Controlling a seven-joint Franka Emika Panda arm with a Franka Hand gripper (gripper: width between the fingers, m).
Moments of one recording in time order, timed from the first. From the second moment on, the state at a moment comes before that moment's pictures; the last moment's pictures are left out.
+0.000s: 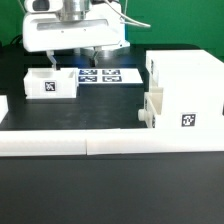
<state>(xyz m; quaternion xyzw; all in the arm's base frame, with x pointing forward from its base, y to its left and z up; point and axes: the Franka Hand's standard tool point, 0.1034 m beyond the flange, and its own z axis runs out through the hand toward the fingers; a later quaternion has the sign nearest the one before) 0.390 -0.078 0.046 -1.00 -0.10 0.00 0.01</state>
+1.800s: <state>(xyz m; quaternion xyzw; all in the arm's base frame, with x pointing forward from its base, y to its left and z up) 0.367 -0.065 0.006 -1.00 -0.08 -0.02 0.00</state>
